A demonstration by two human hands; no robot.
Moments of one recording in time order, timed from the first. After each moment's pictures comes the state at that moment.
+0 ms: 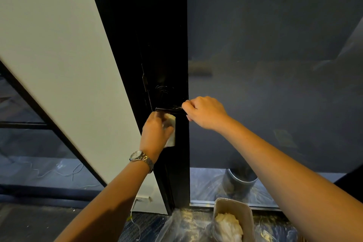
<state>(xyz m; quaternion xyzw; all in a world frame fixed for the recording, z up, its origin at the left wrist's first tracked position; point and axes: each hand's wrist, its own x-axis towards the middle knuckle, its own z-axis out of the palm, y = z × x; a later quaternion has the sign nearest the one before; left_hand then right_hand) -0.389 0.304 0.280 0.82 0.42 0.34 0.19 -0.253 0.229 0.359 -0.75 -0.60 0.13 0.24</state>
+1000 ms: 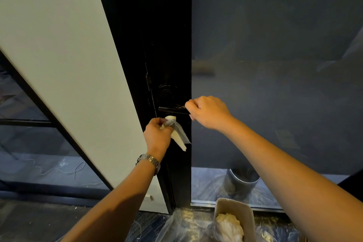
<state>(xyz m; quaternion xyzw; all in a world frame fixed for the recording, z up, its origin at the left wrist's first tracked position) -0.385 0.297 0.274 0.66 0.51 0.39 0.38 -0.253 0.230 0.356 -0.76 -0.60 0.11 0.24</state>
